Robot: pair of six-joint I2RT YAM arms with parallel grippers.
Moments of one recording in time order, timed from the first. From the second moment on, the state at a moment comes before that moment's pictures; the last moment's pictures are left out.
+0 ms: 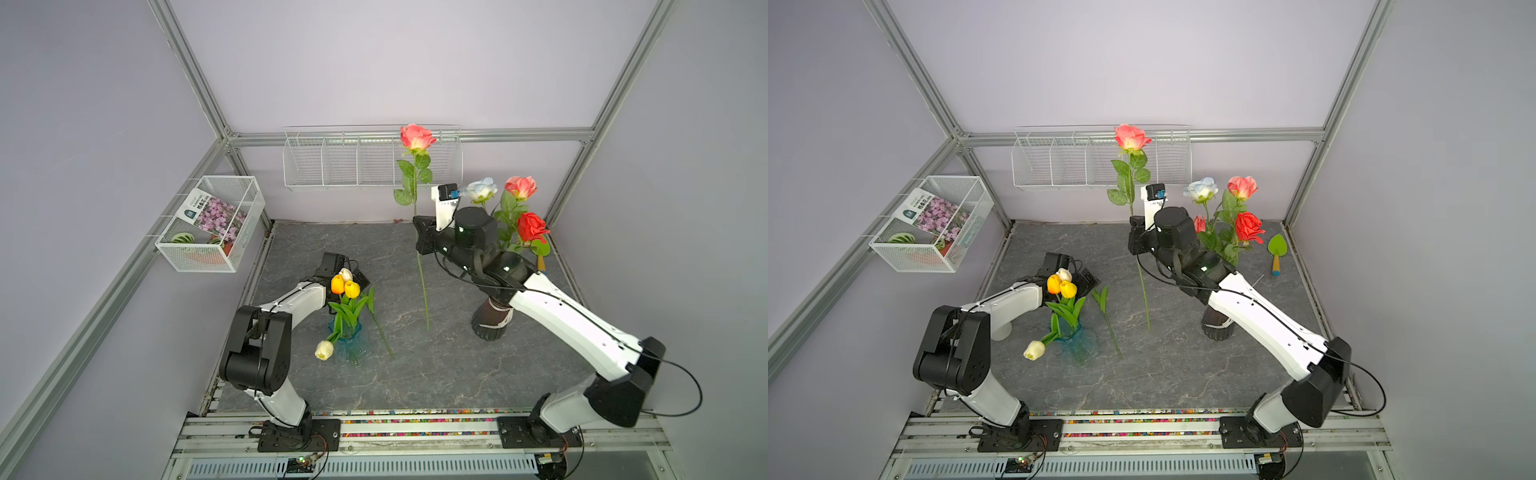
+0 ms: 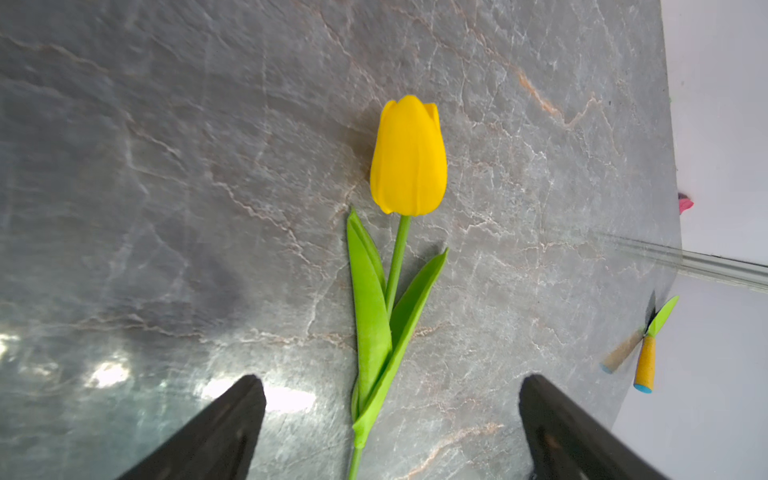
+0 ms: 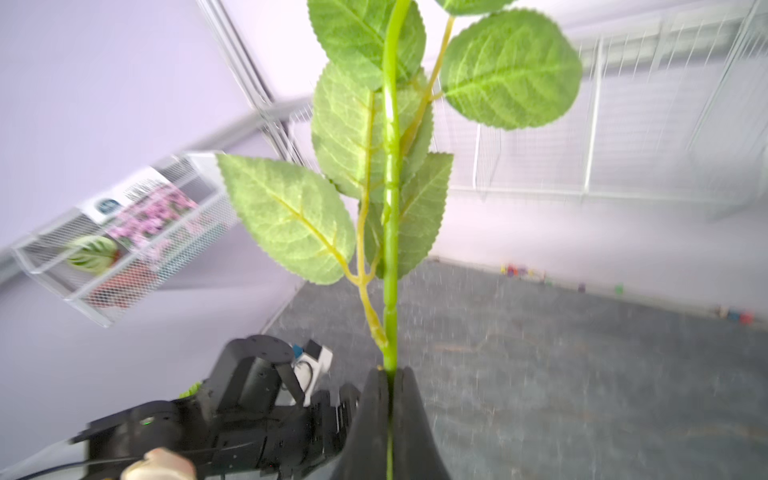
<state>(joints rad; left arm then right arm) -0.28 1.67 0.99 -0.29 0.26 -0.95 0.77 1.46 1.54 -0.22 0.16 0.27</state>
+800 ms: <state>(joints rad) -0.36 1.73 0.99 -0.29 0.32 -0.94 0.77 0.92 1.21 0.10 0.44 -0.38</state>
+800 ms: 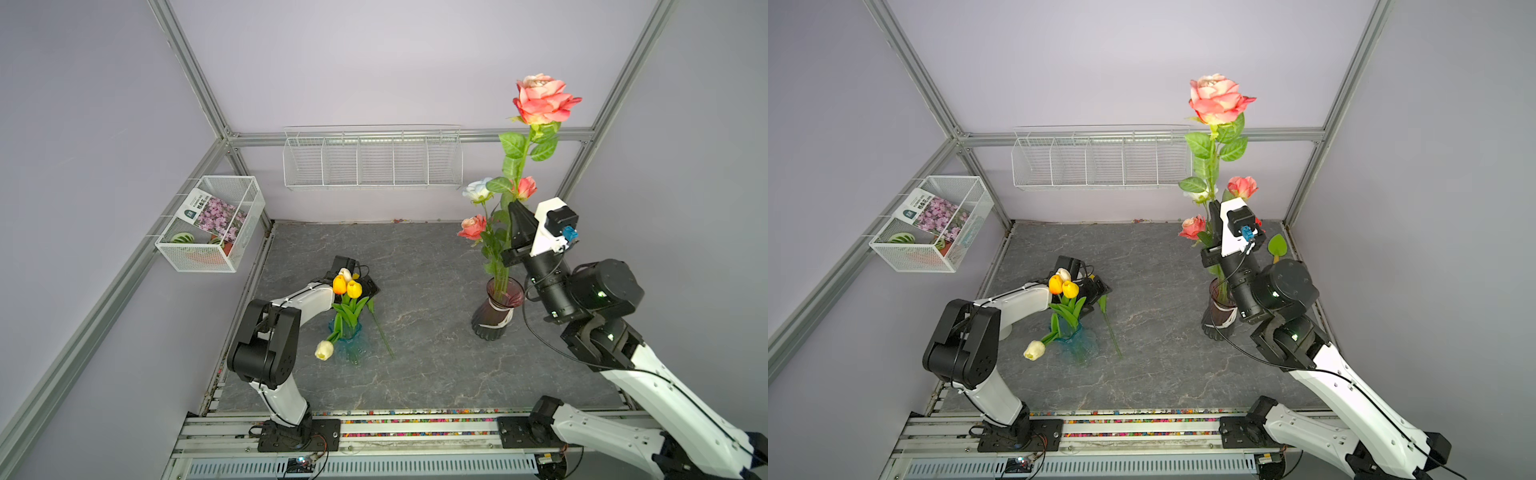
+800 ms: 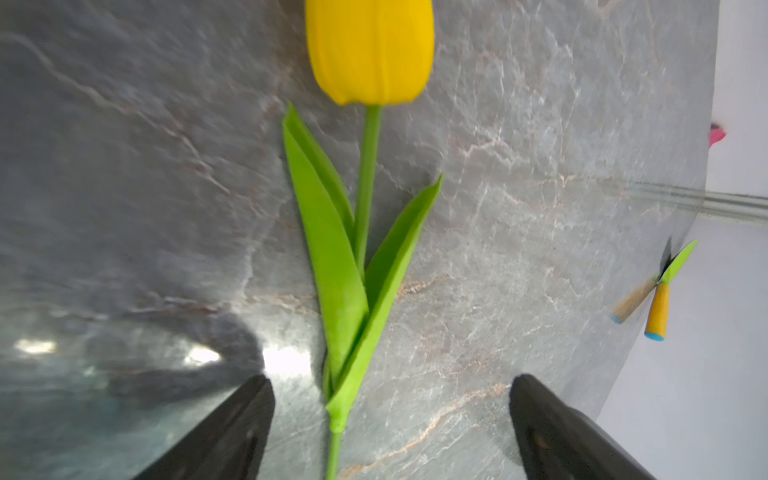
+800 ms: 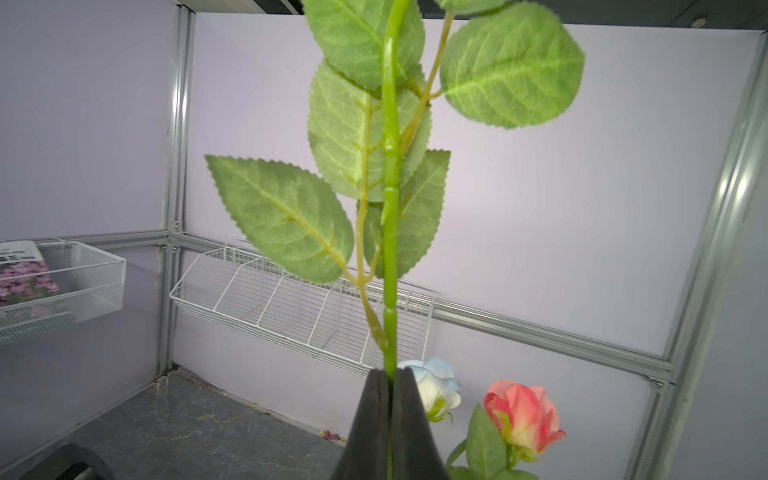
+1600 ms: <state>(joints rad) -0.41 1.80 1.00 -0.23 0.32 -0.97 0.69 0.80 0.80 0.28 0.54 -0.28</state>
